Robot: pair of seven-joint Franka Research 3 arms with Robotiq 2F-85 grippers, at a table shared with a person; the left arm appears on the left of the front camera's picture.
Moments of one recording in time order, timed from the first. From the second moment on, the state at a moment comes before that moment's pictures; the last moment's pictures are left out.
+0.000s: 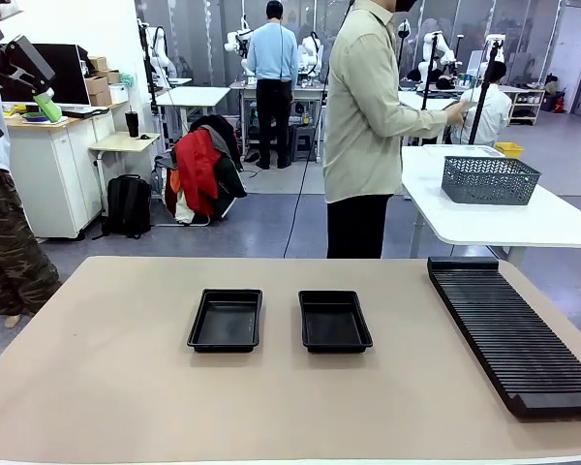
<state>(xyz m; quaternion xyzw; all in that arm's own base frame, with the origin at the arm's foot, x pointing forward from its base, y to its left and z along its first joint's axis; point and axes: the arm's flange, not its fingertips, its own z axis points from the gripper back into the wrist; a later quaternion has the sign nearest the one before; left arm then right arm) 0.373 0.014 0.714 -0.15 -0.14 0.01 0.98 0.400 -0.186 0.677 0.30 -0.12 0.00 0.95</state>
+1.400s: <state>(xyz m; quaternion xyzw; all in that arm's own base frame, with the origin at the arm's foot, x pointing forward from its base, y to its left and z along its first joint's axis) 0.373 0.014 0.714 -0.15 -0.14 0.01 0.98 0.400 -0.186 0.677 0.30 -0.12 0.00 0.95</state>
